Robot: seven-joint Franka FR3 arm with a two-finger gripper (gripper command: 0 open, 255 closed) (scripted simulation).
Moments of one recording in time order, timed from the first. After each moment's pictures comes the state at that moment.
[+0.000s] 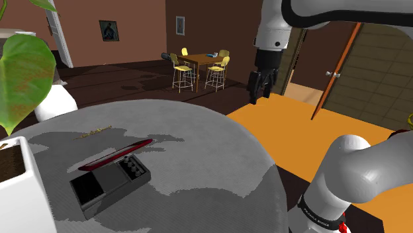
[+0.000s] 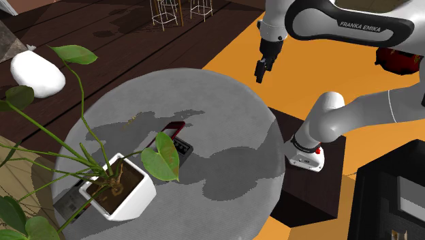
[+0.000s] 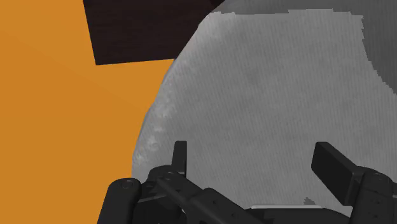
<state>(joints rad) -0.02 -0.76 0.06 -2.31 0.05 1.49 0.12</state>
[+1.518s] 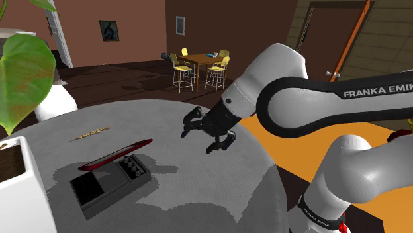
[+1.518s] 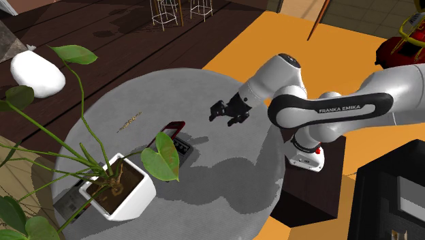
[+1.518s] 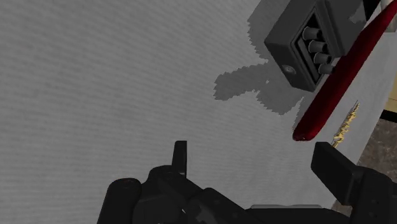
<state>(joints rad) -0.02 -0.82 0.63 -2.74 0.82 2.52 0.95</state>
